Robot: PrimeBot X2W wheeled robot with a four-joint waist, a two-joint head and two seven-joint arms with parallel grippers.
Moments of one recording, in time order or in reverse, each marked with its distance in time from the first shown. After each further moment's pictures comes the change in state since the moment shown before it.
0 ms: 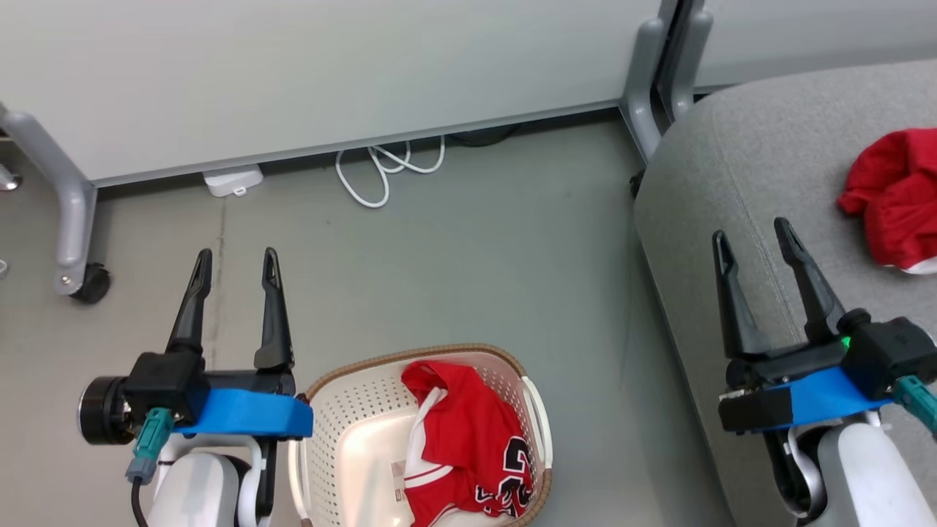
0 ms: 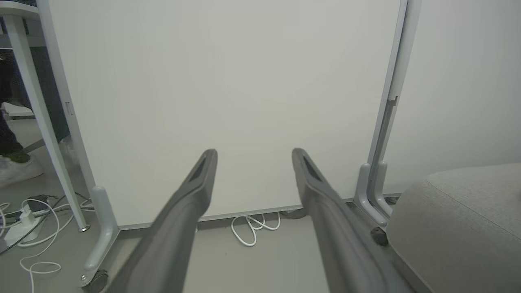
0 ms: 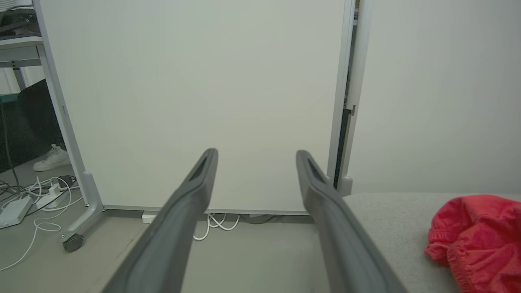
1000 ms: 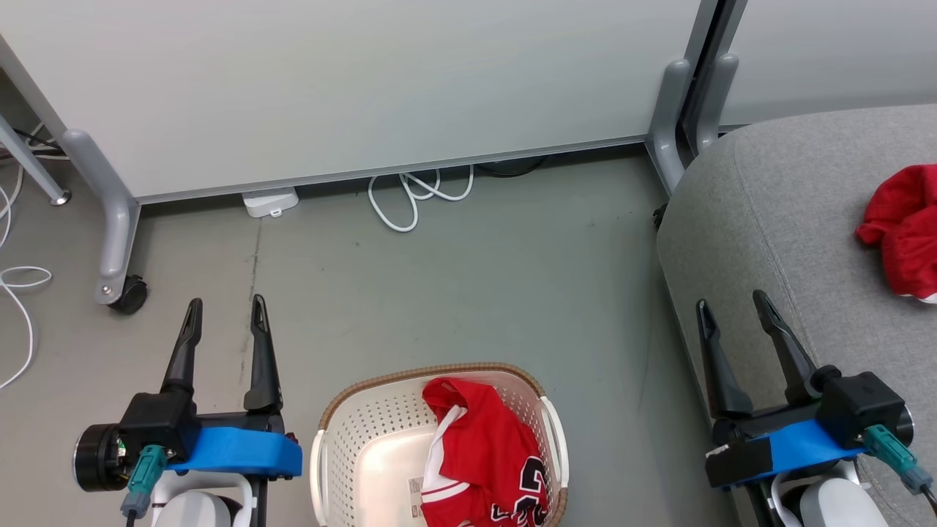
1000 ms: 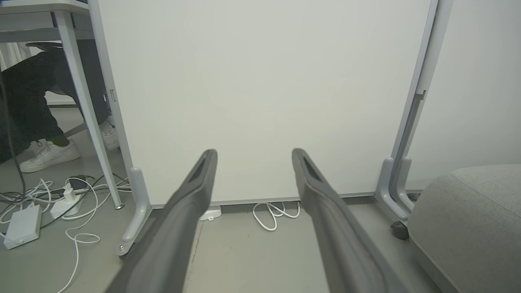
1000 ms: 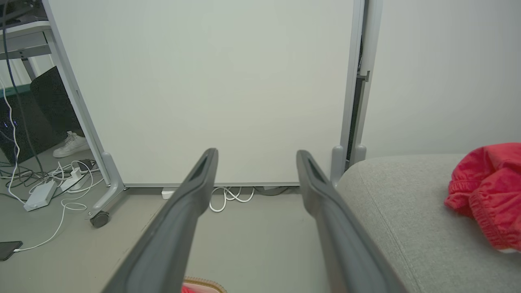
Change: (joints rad) left arm 0.095 -0.068 0.130 0.018 0.086 -0.078 0.000; right arm 0.120 0.049 -0.006 0.047 -0.014 0.000 0.000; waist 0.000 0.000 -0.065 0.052
